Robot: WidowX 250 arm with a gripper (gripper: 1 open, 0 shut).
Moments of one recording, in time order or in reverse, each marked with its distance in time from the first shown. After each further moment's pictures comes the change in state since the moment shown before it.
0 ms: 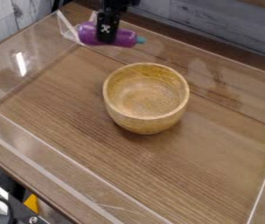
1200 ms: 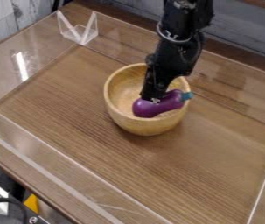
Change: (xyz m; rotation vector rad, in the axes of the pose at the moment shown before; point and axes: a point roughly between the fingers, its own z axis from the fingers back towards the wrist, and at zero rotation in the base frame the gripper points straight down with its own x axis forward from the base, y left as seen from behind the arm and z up) arm 0.080 -0.073 -0.045 -0.002 -0.009 -0.020
